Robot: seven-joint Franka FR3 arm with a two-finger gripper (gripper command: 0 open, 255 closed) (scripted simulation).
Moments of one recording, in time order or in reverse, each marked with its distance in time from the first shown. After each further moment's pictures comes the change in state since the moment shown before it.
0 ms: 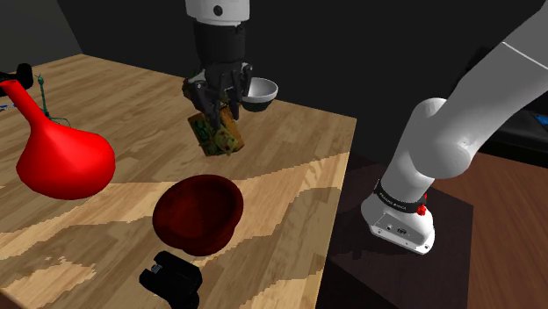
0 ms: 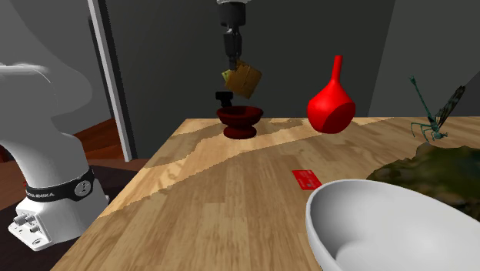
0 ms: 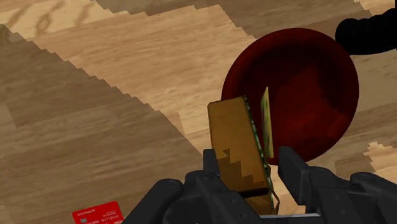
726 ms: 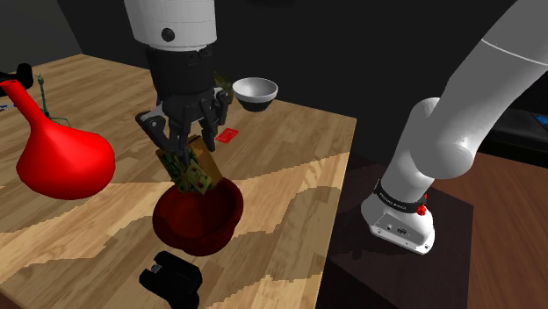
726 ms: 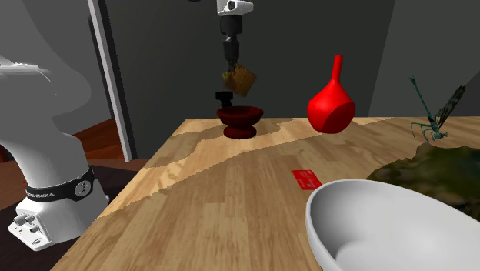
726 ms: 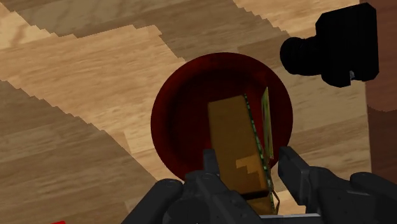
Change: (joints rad) arm 0.043 0.150 0.150 0.126 -0.056 0.030 0.219
